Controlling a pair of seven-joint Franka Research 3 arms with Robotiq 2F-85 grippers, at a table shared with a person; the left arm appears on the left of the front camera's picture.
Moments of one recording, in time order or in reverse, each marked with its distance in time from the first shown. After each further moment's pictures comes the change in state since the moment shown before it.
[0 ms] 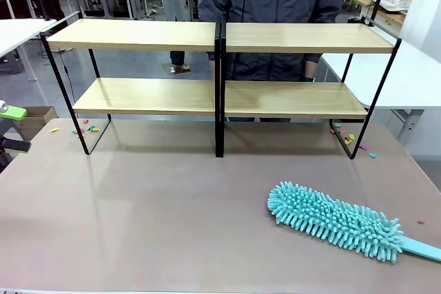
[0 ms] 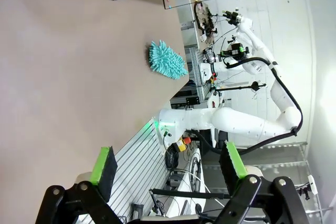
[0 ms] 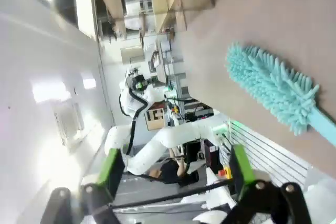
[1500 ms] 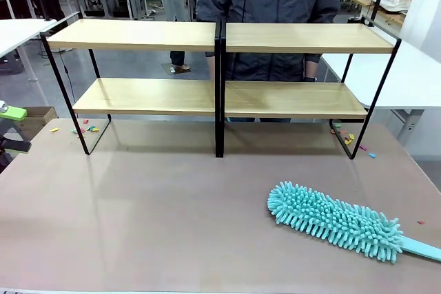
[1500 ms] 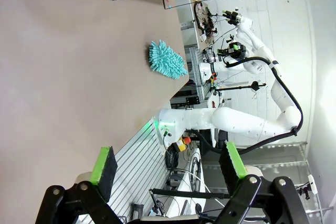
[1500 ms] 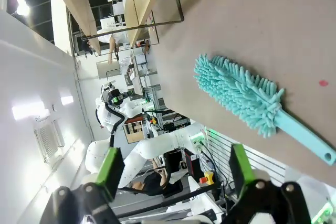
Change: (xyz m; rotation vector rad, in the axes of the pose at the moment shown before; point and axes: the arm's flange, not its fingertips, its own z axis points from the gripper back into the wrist) left arm 0.000 0.000 0.000 -0.001 0.001 -0.001; right arm 0.007 -0.008 0.011 -0.127 -0.059 -0.008
